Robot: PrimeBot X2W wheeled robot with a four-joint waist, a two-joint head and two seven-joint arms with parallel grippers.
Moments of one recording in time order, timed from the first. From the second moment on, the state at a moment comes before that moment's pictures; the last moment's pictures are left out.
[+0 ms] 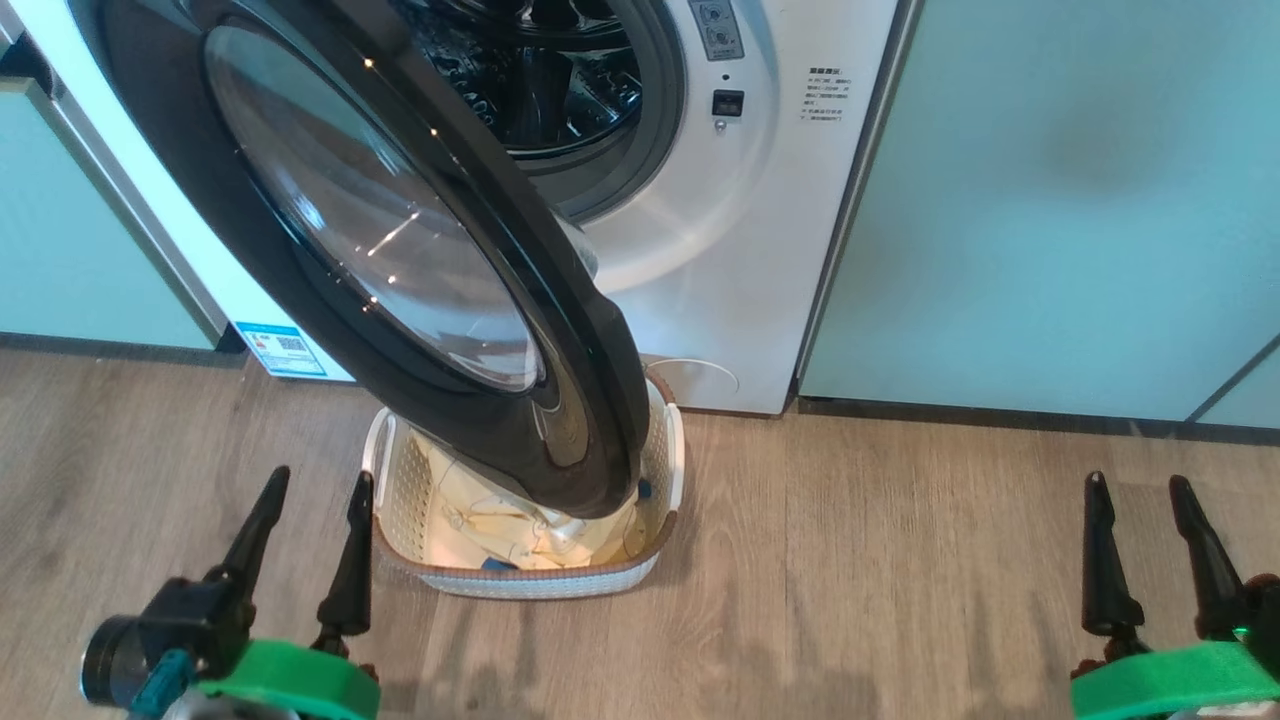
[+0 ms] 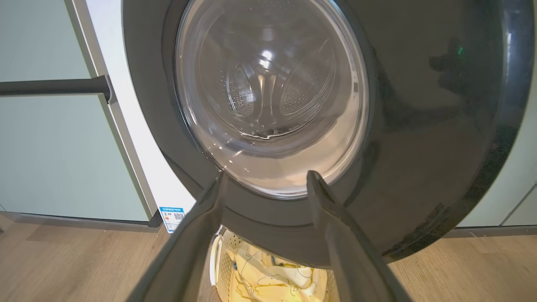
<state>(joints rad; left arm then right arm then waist) 0.14 0.21 0.00 -0.06 -0.24 0.04 -0.26 0.06 -0.03 -0.02 0.07 0.18 0.13 -0.25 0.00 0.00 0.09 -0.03</state>
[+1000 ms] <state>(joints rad) 0.14 0.17 0.04 -0.06 -0.21 0.01 -0.26 0.06 -0.03 0.00 0.09 0.19 0.13 -0.25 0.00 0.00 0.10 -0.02</state>
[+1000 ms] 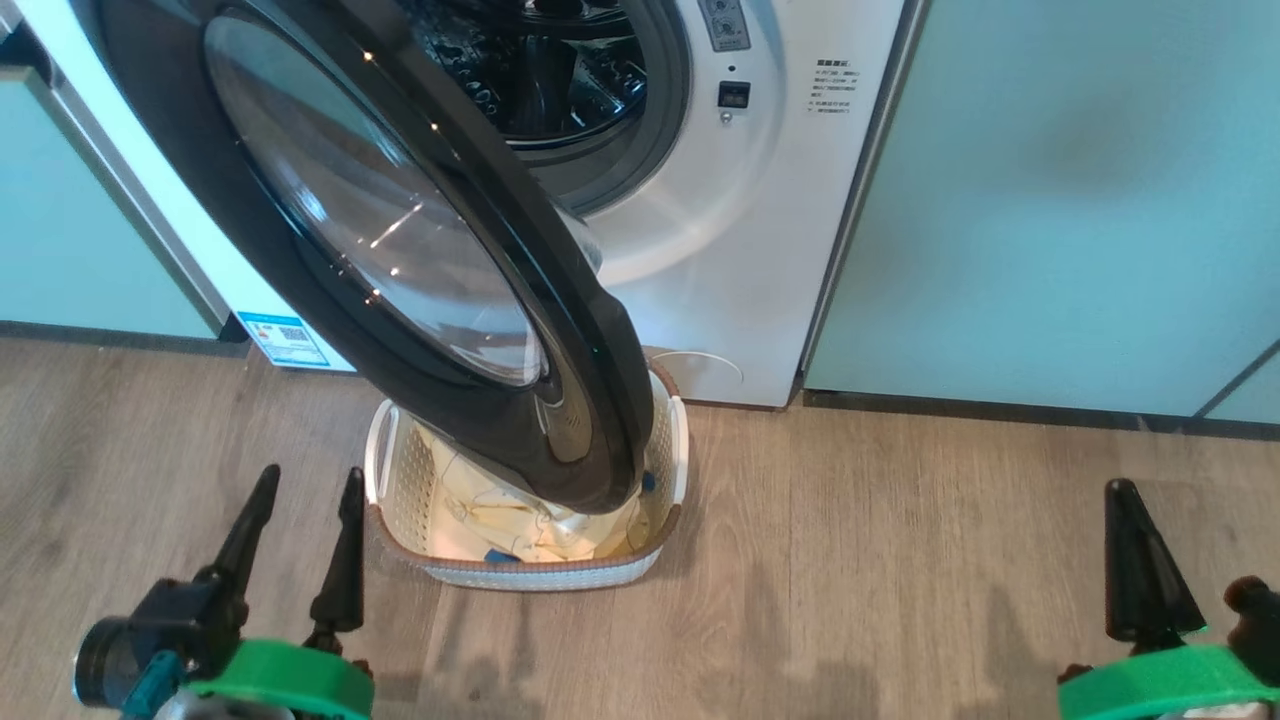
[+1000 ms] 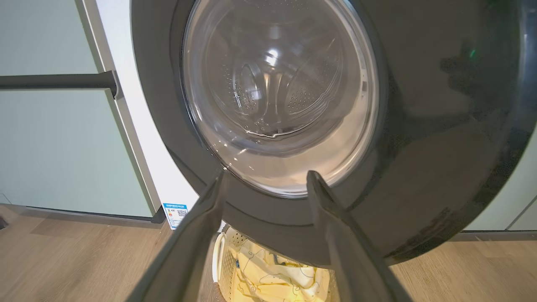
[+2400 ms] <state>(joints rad) 0.03 0.10 0.03 -0.01 -0.14 -0.09 -0.26 -0.37 -0.05 0.28 -0.11 0.19 0.13 -0.26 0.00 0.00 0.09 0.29</state>
